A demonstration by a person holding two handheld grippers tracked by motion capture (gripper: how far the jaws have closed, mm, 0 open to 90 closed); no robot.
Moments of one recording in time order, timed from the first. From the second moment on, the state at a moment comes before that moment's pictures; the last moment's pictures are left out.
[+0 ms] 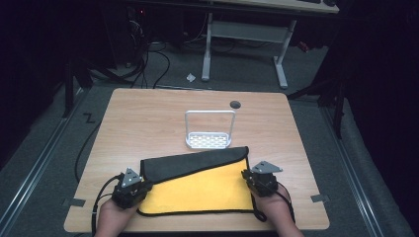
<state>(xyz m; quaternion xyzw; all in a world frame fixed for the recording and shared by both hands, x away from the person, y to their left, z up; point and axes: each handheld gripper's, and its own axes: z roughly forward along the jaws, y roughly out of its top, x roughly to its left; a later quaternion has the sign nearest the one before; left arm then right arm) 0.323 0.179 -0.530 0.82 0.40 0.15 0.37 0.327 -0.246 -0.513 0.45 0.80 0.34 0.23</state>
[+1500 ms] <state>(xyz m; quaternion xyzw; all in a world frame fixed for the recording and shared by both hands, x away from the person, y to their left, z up) 0.362 0.143 -0.505 0.82 0.35 0.13 0.43 0.358 -0.310 -0.505 0.52 0.73 0.36 0.25</state>
